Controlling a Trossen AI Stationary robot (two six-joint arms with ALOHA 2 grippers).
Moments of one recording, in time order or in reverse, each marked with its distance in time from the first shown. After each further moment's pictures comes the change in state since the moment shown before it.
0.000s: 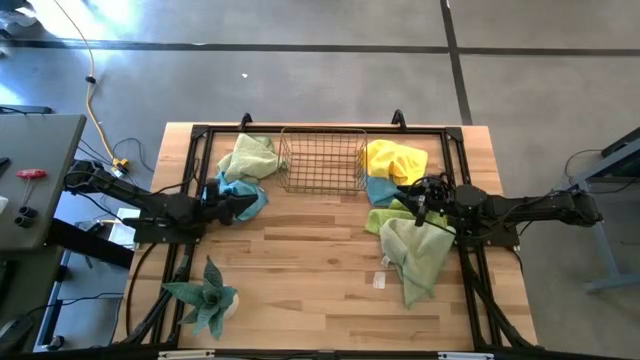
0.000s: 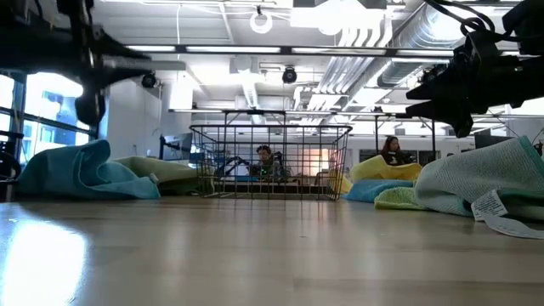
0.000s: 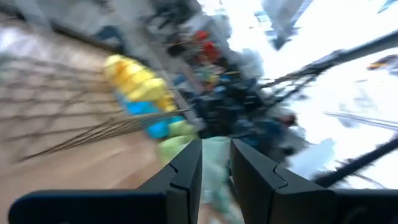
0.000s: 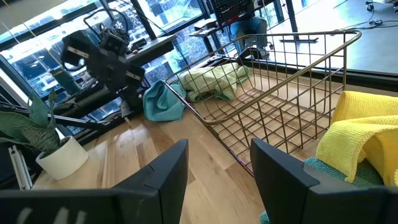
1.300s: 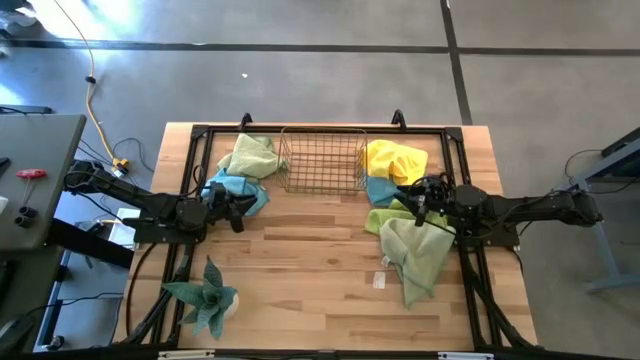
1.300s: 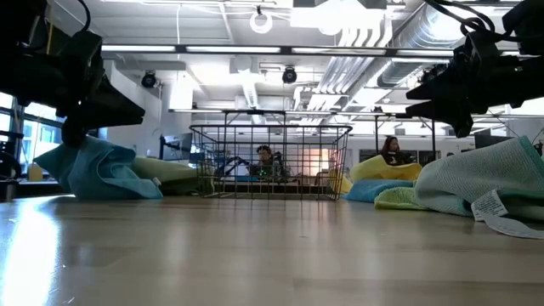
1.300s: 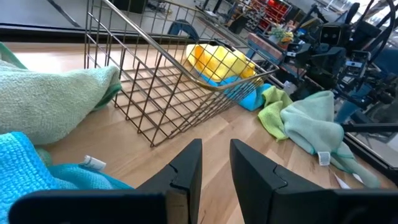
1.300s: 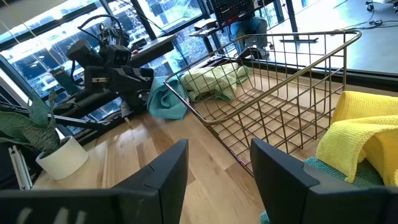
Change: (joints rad) left arm 0.000 0.000 -0.001 -0.400 -0.149 0.144; right arm 0.000 0.000 0.000 0.000 0.000 0.000
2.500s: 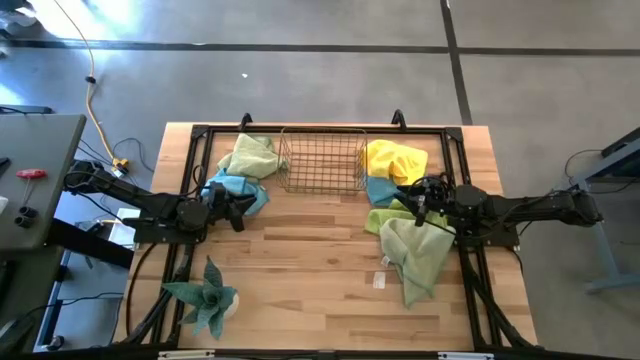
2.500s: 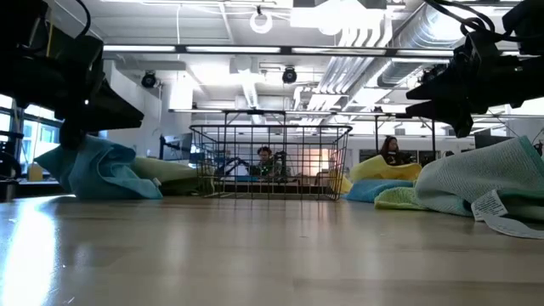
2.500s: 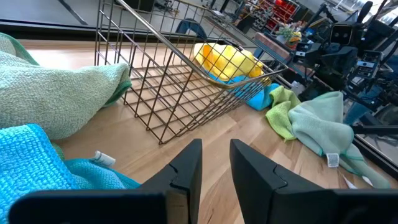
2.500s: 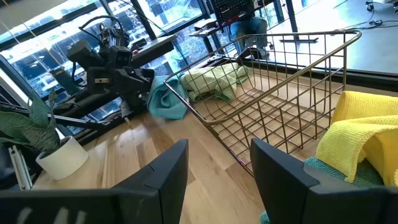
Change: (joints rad) left arm 0.000 0.000 0.000 -0.031 -0.021 -0.027; right arm 0.000 0.000 0.000 0.000 0.000 0.000
